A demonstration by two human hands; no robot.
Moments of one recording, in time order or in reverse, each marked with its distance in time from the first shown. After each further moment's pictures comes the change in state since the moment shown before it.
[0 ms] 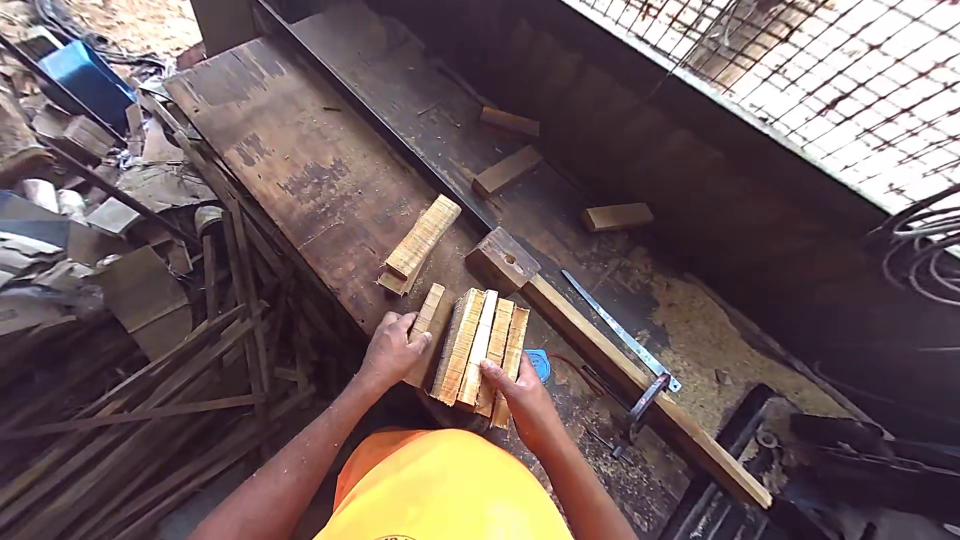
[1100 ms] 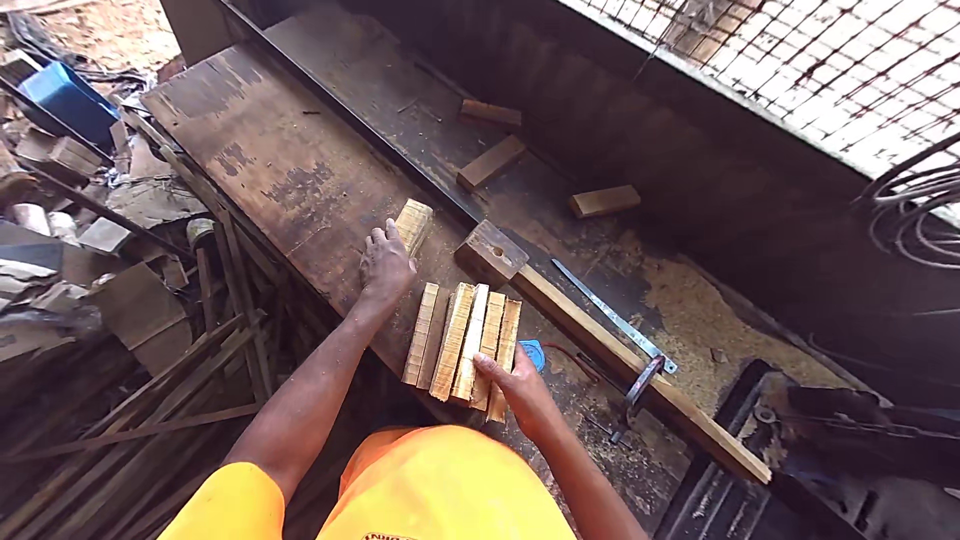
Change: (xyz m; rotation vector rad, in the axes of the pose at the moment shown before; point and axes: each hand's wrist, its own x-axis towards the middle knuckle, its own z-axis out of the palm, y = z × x) left_hand 0.103 0.070 -0.038 0.435 0.253 -0.017; right_hand 0.001 -0.001 -0.007 -0.043 -0.012 0.025
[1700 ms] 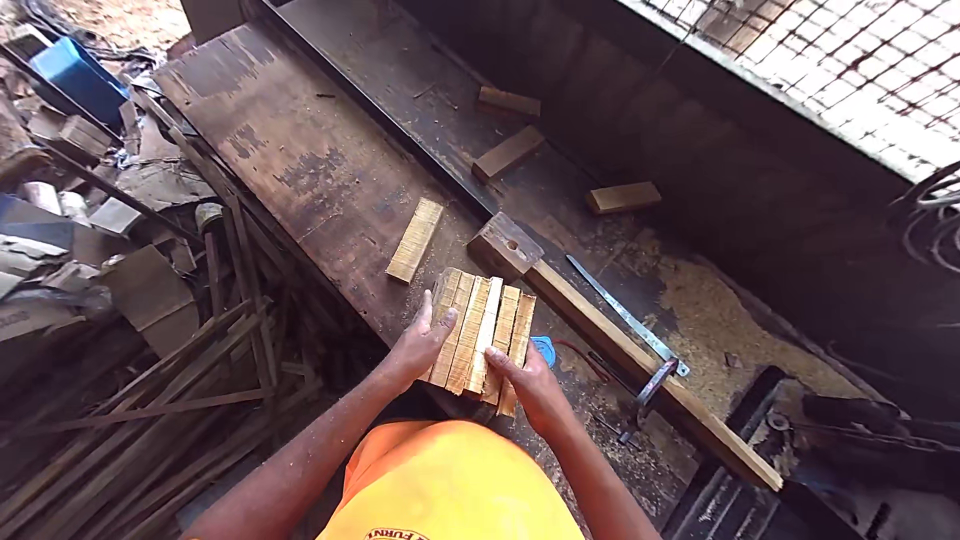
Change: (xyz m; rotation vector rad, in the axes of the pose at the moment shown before) left_hand -0.140 -0.017 0.010 -0.889 -0.503 -0.142; right_hand -0.005 -0.003 0.002 -0.014 -0.023 -0.025
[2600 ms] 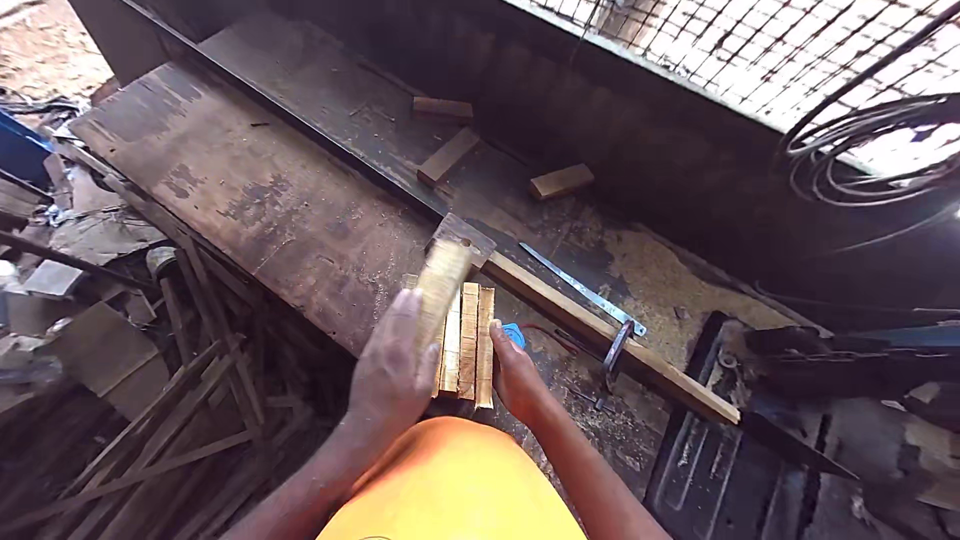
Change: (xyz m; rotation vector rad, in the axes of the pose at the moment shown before) left_hand -0.035 0.016 0.010 0.693 0.240 0.535; right_hand -0.005 0.003 -0.009 0.251 -0.017 0.010
